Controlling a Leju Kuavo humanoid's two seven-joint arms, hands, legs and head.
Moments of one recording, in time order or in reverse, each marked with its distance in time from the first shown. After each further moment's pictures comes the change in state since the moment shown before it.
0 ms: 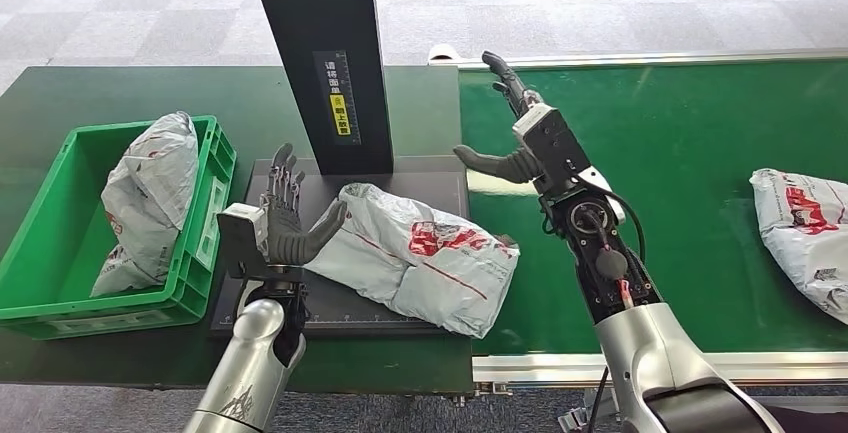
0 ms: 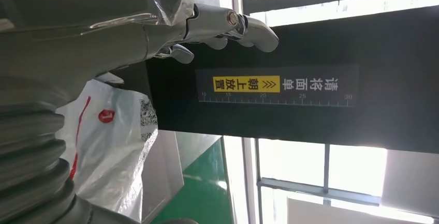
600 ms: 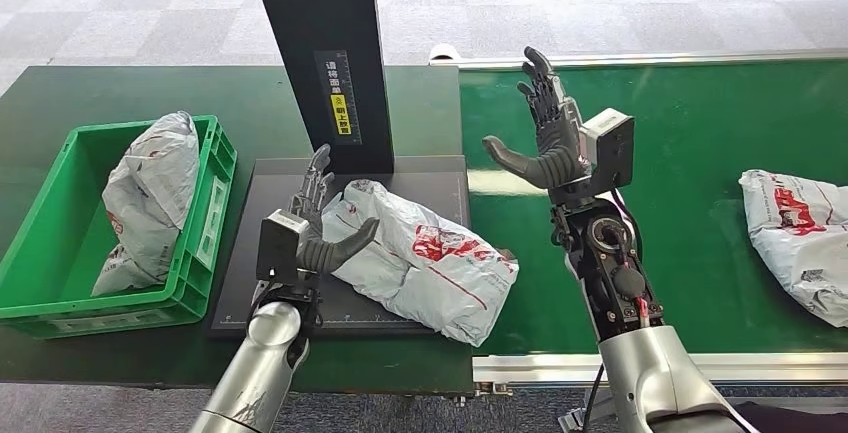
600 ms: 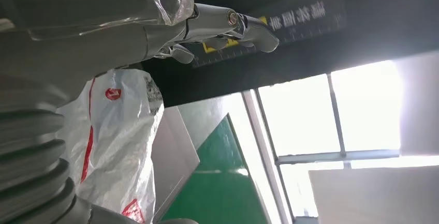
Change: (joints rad) left arm -0.001 0.012 -0.088 0.009 -0.180 -0.010 0.010; right arm 0.089 -0.011 -0.062 -0.105 -0.252 -0.006 -0.024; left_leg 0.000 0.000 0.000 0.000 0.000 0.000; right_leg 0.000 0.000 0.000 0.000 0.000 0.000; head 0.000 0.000
